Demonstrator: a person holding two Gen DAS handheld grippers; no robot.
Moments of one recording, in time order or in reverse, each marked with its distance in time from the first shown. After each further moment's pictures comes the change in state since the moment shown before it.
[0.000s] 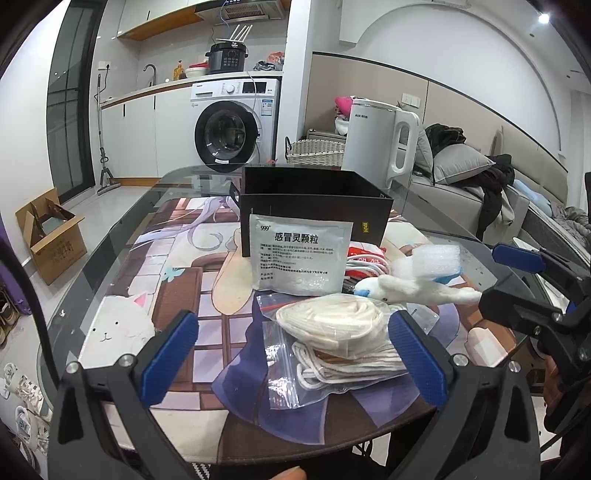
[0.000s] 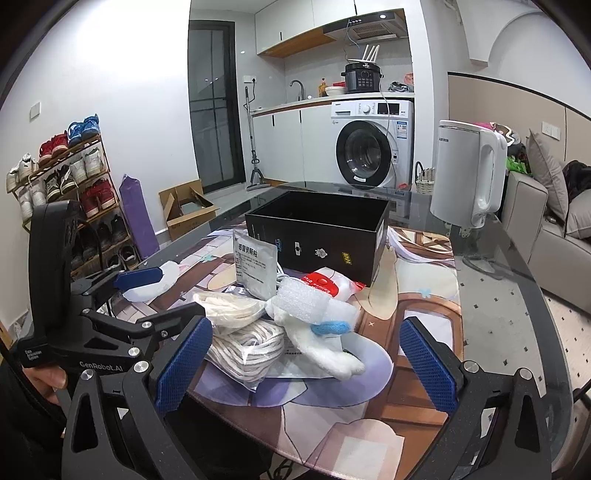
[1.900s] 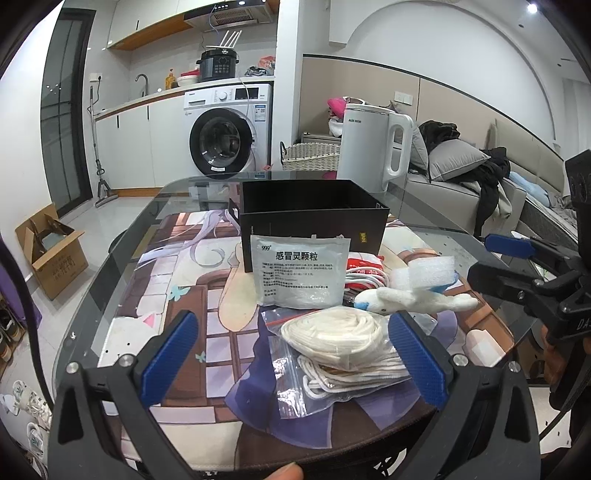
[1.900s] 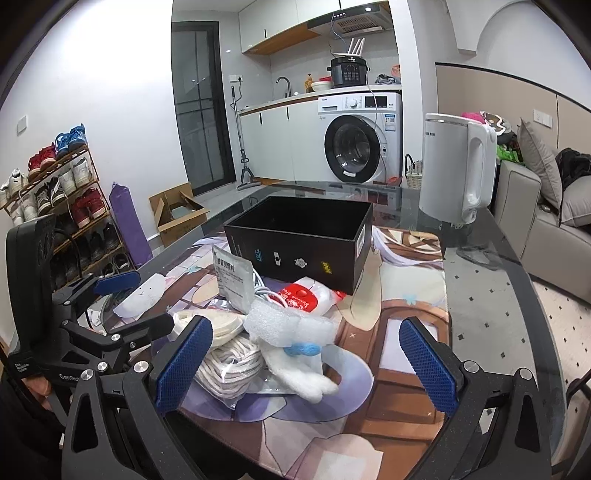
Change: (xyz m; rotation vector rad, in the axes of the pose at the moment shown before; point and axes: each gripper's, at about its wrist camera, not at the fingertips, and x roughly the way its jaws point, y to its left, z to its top) left arm -0.006 0.004 0.012 0.039 -0.004 -0.010; right arm 0.007 -0.019 0.014 0.048 0.025 -0.019
